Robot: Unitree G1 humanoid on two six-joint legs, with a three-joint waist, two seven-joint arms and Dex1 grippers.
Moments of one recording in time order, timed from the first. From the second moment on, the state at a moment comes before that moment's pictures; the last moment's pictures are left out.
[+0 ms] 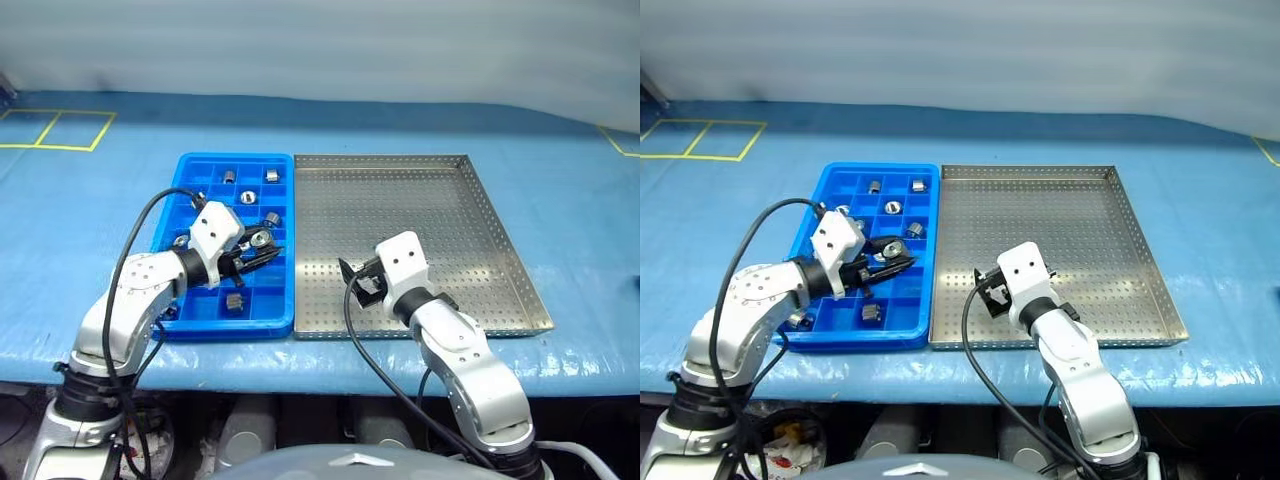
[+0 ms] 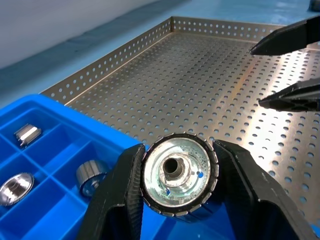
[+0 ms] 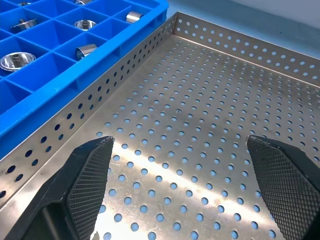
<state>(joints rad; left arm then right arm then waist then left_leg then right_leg) -0.20 0.59 -0.02 -0.40 -0.29 0.61 -0.75 0.00 -0.20 0.26 -0.71 -0.02 0.86 0.18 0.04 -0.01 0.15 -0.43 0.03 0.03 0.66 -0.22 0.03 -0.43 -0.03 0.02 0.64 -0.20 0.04</state>
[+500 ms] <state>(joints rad) -0.26 0.65 -0.19 -0.33 -0.20 0.60 -0.79 0.03 -0.19 0.25 -0.72 -0.02 0.86 0.15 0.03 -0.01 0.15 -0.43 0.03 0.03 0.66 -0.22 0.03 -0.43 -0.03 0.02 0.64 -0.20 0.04</state>
